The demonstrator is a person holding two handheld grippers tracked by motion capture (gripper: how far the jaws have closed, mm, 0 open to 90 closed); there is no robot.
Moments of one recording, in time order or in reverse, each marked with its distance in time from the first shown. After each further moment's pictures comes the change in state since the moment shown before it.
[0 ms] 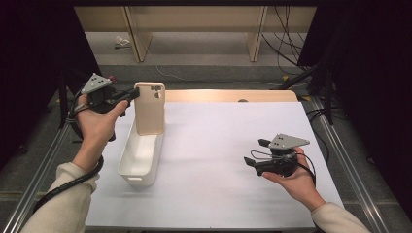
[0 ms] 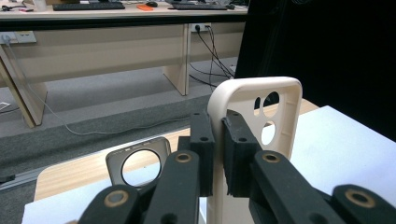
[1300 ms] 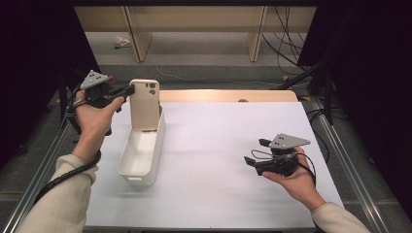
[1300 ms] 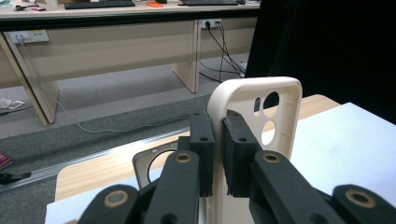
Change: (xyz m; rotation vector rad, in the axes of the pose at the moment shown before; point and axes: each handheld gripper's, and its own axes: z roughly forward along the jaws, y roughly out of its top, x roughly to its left) left arm 0.026 -0.002 0.014 0.011 0.031 0.016; right arm -0.001 -0.001 0.000 -0.005 -0.001 0.008
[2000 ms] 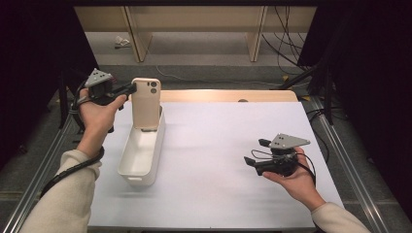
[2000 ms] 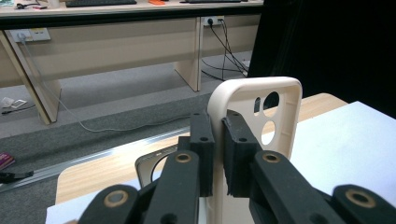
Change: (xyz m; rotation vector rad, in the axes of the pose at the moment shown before) left arm 0.005 -0.001 0.013 0.009 0.011 0.004; right arm 0.000 0.000 0.000 0.002 0.005 0.004
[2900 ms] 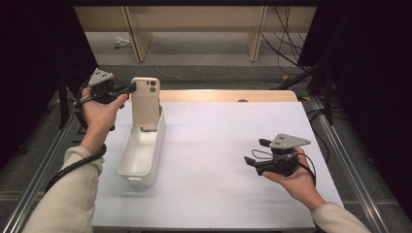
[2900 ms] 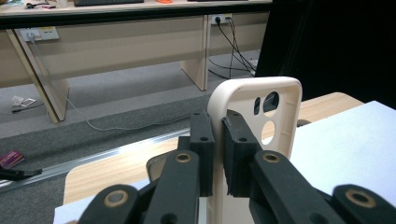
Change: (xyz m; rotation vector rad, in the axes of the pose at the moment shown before) left arm 0.008 -0.005 0.013 0.002 0.025 0.004; right arm 0.000 0.000 0.000 -0.006 0.003 0.004
